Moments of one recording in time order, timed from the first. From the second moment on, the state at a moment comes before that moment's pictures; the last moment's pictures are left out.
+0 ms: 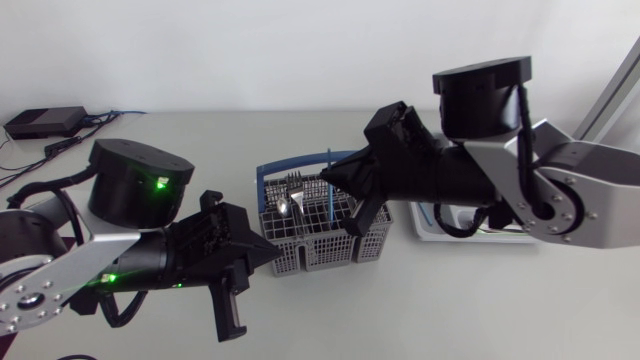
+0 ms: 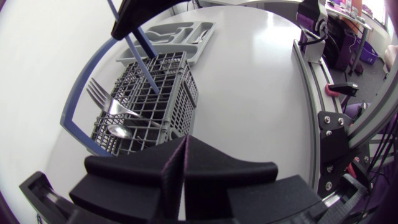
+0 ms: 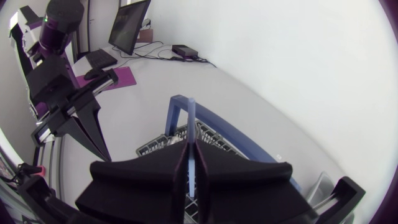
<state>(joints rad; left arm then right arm) -0.69 1.14 0.65 -0.25 0.24 0.57 0.61 1.32 0.84 0.03 -0.33 -0.29</state>
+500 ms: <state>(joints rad) -0.69 1.14 0.65 -0.25 0.25 0.57 0.36 1.05 0.95 -0.32 -0.42 -0.26</state>
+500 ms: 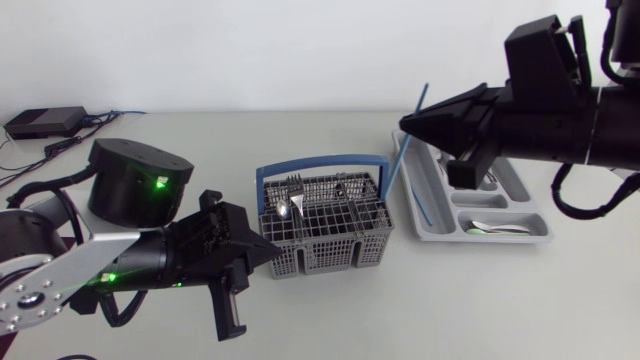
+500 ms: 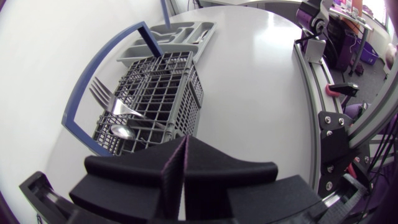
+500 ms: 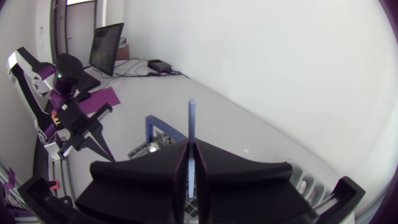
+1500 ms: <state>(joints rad) -0.69 1.14 0.65 -0.25 0.25 0.57 -0.05 2.12 1.52 -0.48 -0.40 -0.26</state>
